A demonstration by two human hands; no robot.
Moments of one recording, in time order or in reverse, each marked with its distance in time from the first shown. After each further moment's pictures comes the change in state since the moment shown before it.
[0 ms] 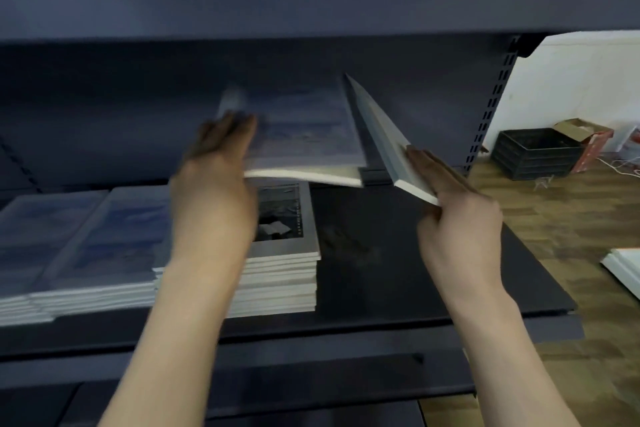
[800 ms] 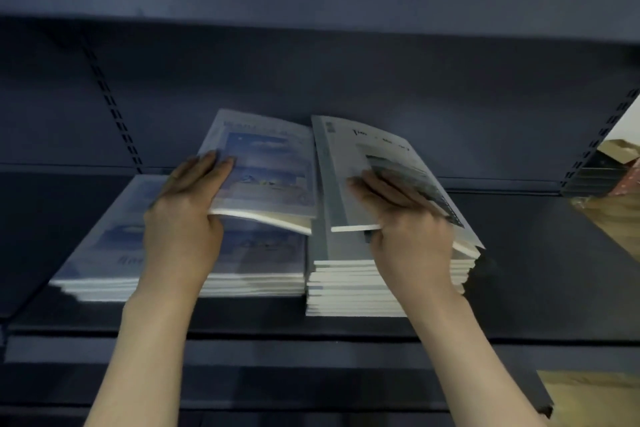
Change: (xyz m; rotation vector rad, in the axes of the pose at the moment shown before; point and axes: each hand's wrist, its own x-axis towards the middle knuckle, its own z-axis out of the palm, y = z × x) left_hand -0.018 -0.235 -0.031 -0.018 -0.036 0.003; right_hand -0.039 -0.159 0.133 -0.113 -0.023 -0.391
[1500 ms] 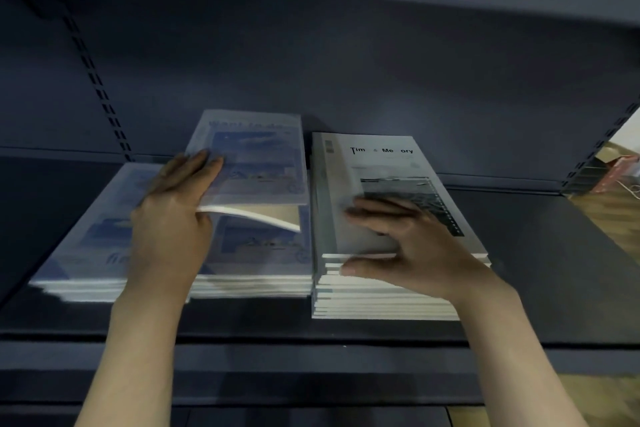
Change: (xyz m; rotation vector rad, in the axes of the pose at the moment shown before) left_hand 0.001 -0.033 0.016 -0.008 0.002 -0.003; right_hand 0.003 0.028 0.001 0.275 -0.772 0.012
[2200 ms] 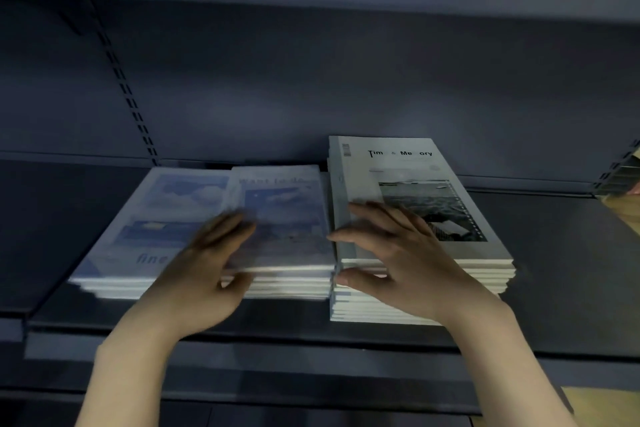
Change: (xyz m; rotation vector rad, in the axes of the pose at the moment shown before) left_hand -0.031 -0.005 -0.025 -0.110 -0.717 -0.077; right_hand 0.002 -0.026 0.018 -0.078 -0.013 -0.106
